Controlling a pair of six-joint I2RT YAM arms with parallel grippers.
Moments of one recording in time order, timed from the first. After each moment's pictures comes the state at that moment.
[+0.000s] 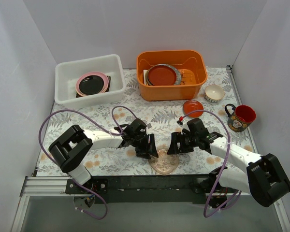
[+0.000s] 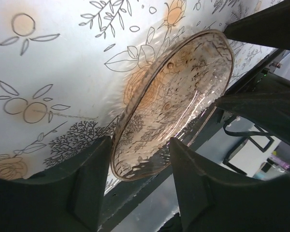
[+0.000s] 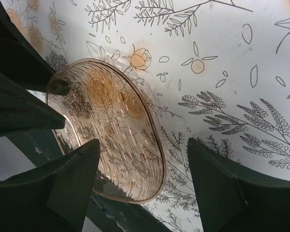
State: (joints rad) left arm -0.87 1.61 0.75 -0.10 0.44 -0.91; right arm 0.54 1.13 0.46 -0.31 -0.44 0.40
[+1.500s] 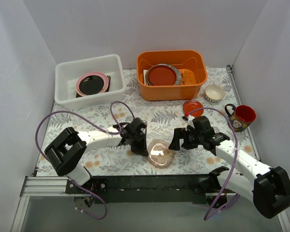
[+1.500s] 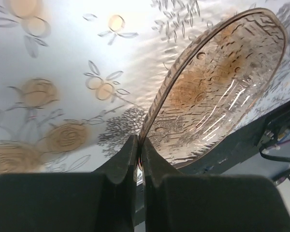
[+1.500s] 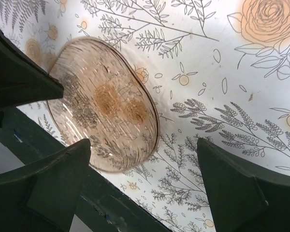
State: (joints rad) left arm -0.89 1.57 0.82 -0.34 0.23 -0.86; right arm 0.49 1.01 0.48 -0.35 -0.40 0.39
